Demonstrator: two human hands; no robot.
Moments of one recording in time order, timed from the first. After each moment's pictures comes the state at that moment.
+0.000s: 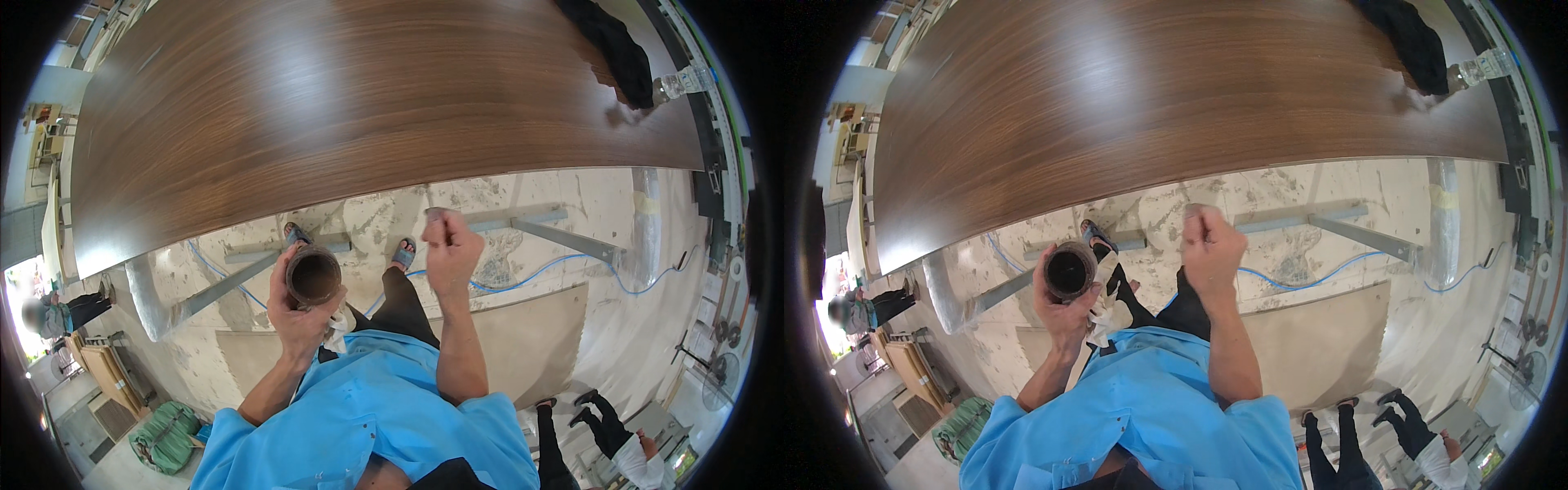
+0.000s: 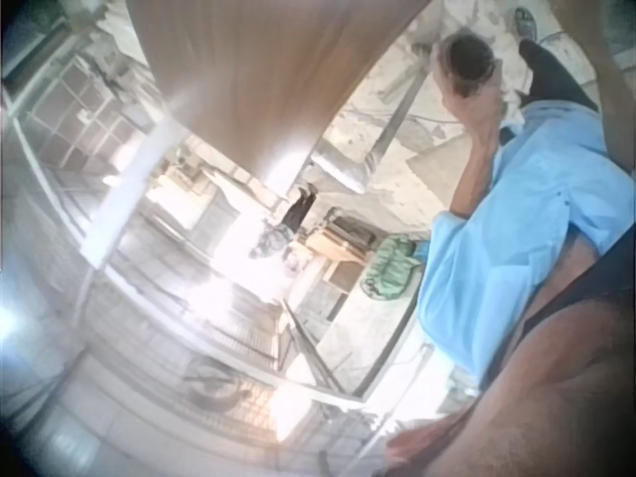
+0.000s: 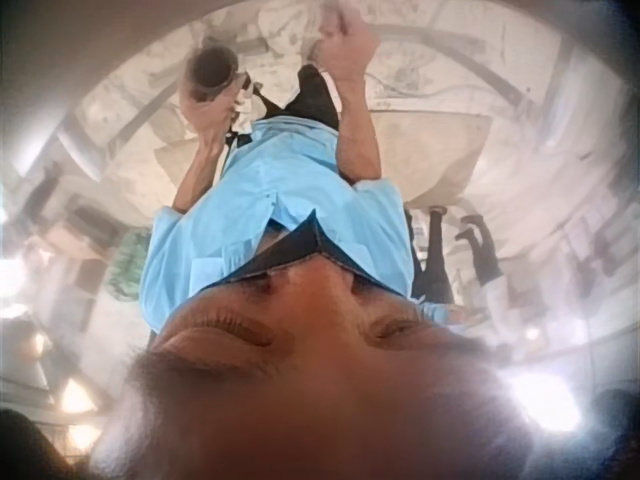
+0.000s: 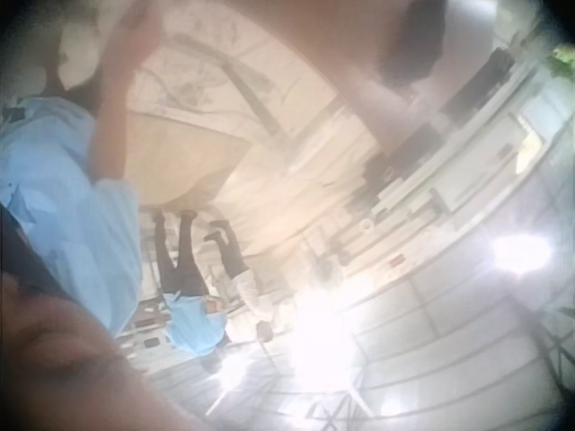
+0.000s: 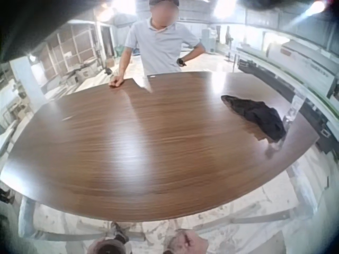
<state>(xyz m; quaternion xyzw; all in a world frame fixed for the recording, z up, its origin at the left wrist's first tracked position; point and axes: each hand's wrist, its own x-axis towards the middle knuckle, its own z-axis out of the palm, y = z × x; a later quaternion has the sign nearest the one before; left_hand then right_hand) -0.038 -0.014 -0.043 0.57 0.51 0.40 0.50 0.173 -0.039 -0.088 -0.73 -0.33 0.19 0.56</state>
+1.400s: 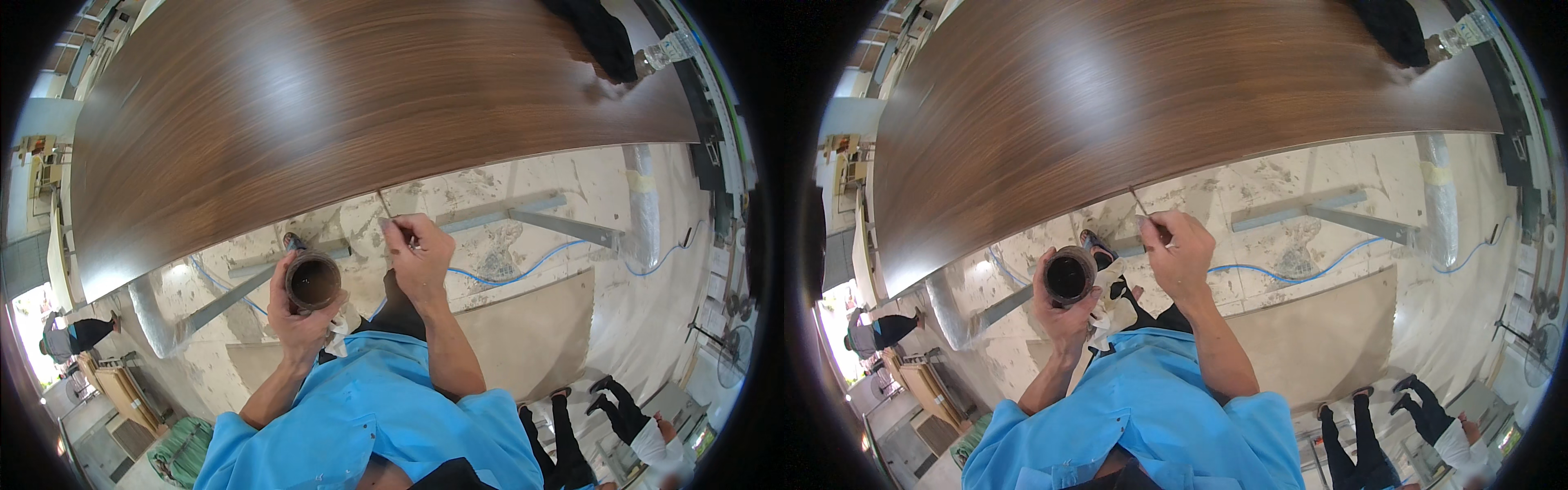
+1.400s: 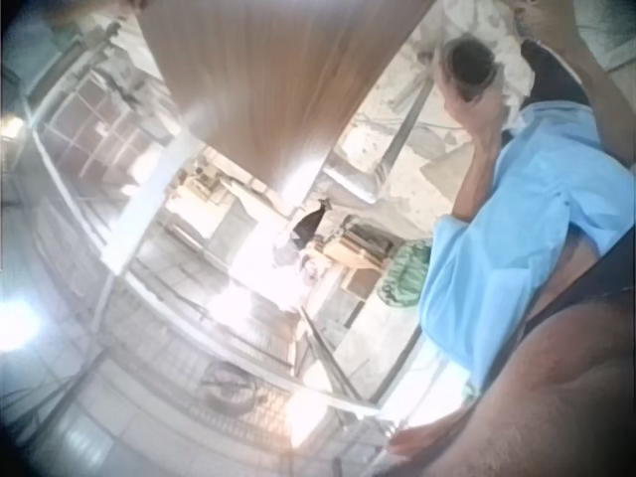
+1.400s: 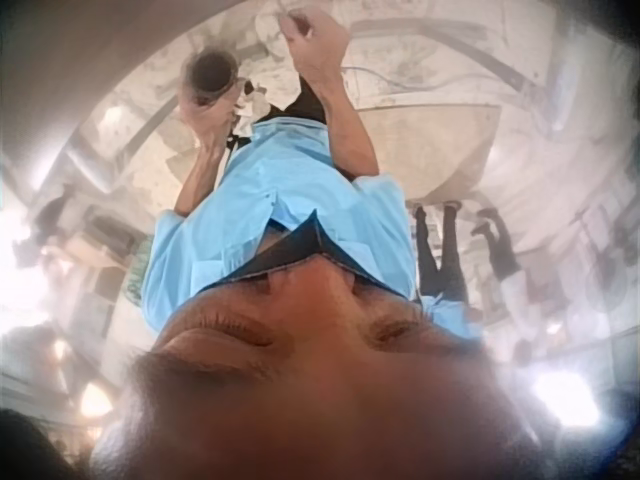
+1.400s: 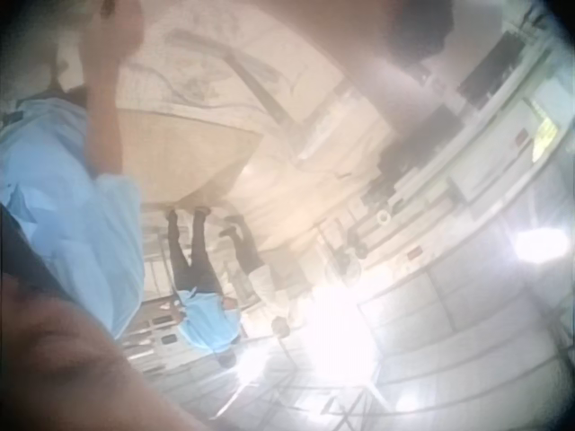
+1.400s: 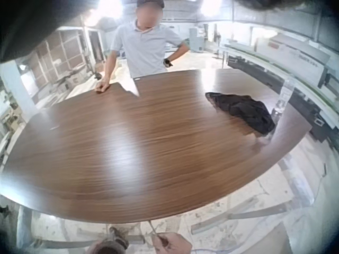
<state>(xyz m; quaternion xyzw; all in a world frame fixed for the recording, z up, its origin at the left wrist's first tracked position) -0.012 -0.017 -0.039 0.60 0.50 0.39 0.50 0.169 -0.039 -0.086 -0.72 -0.33 0.18 0.59</state>
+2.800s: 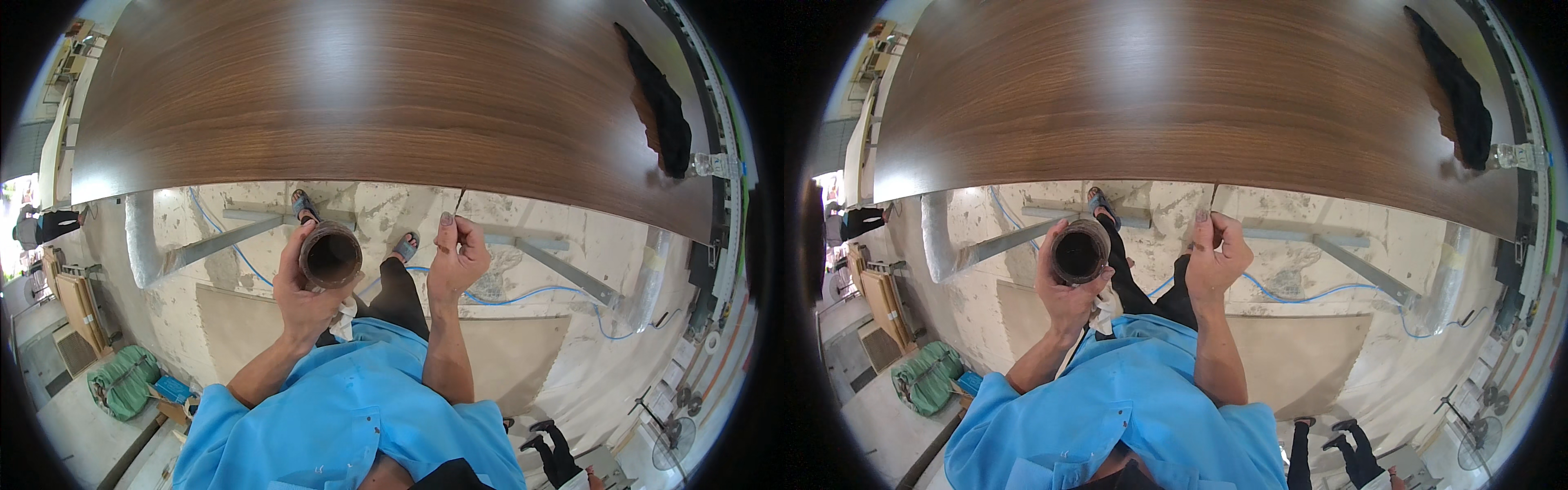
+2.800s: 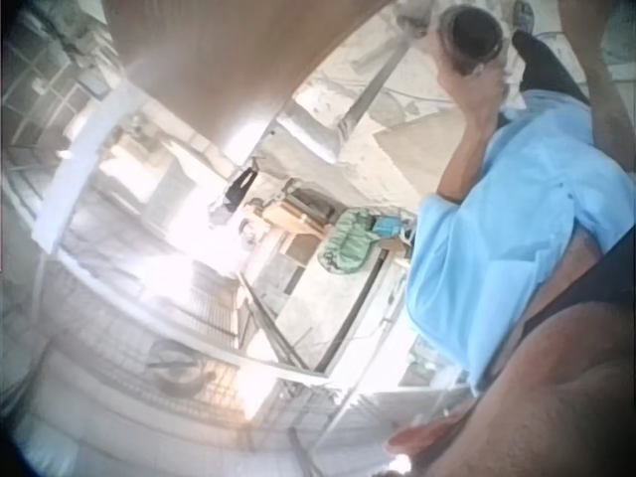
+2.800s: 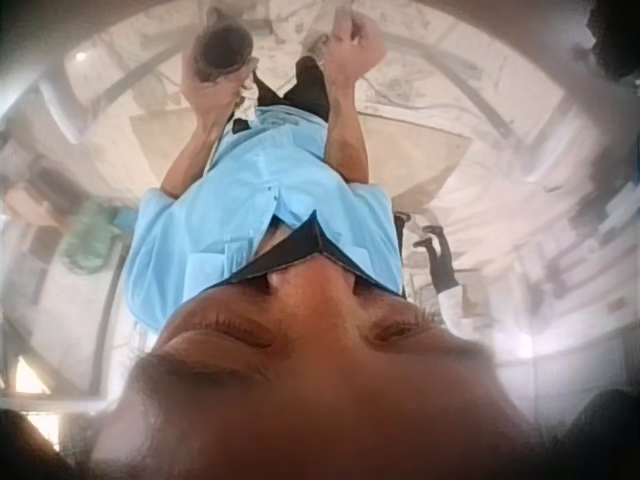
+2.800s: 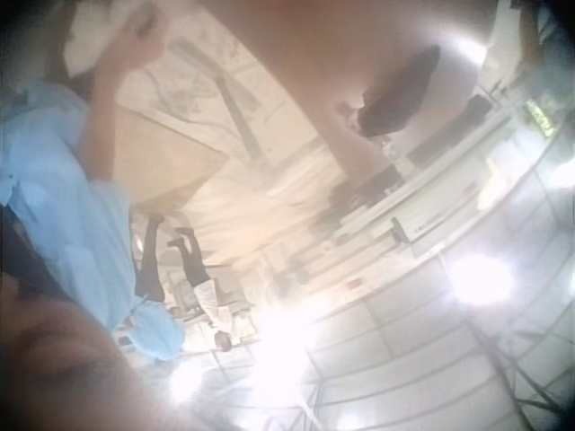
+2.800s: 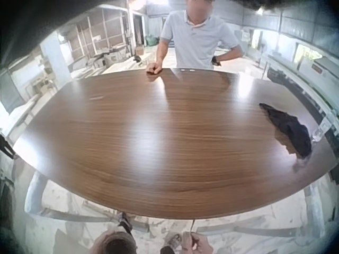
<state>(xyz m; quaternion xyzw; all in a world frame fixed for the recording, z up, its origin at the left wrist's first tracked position) -0.067 -0.009 -0.039 0.58 0.52 0.44 0.46 0.105 -0.018 -0.088 -0.71 -0.25 0.25 0.61</state>
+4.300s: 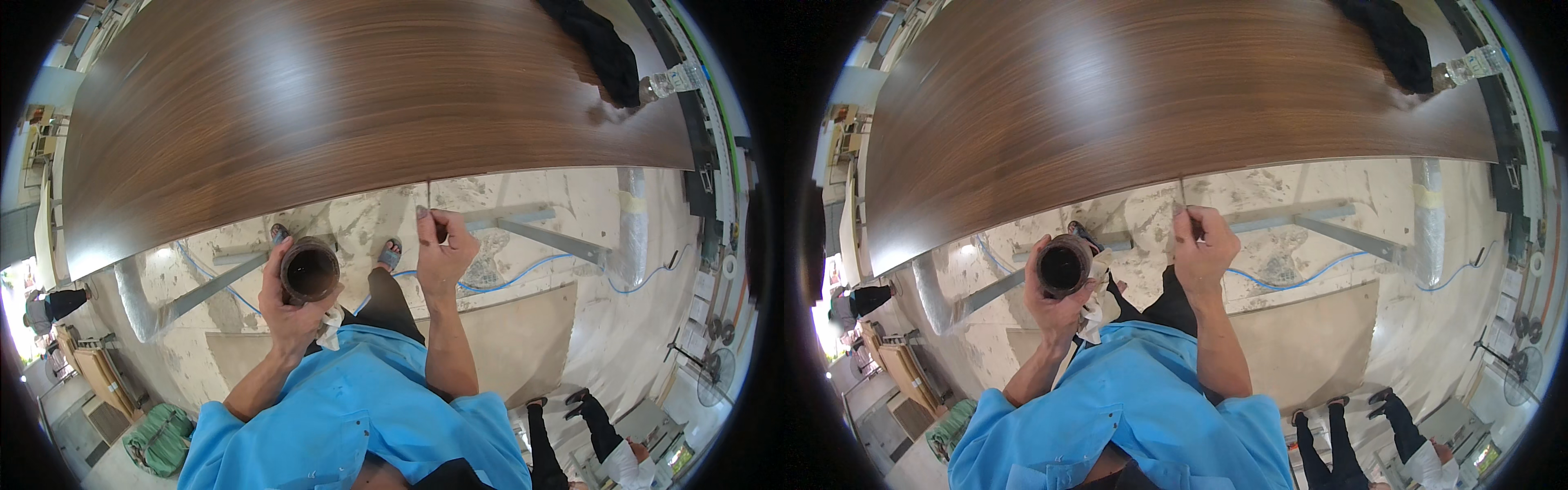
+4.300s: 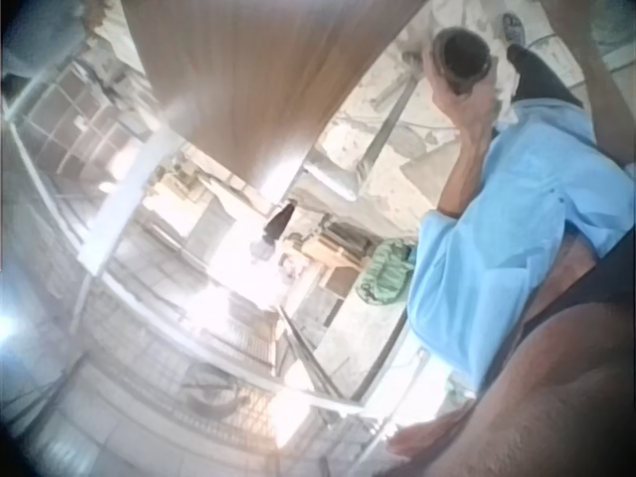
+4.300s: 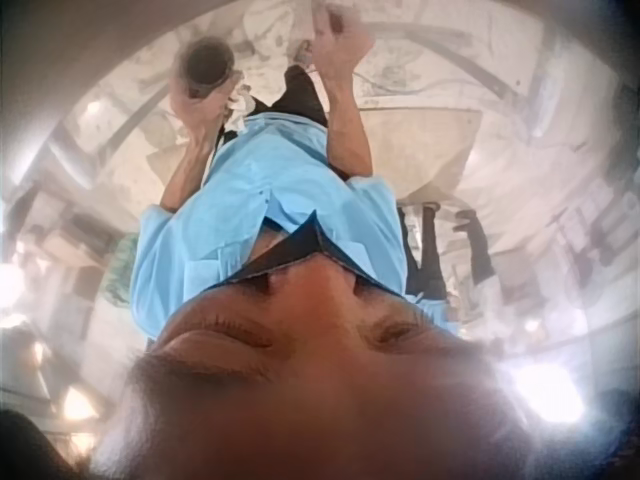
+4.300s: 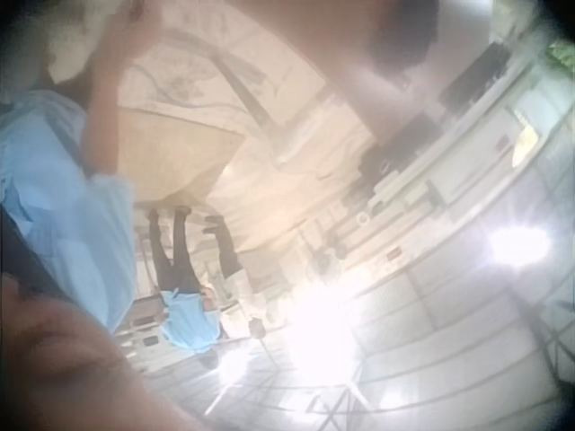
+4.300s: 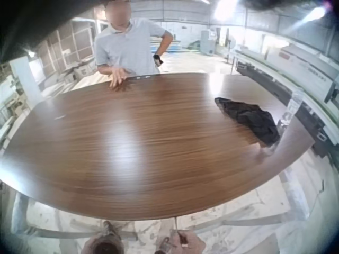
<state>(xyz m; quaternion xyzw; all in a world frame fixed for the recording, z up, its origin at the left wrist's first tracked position) -0.006 -0.010 -0.033 0.61 0.48 0.40 0.49 0.185 -0.040 -0.090 -0.74 -0.27 0.13 0.60</state>
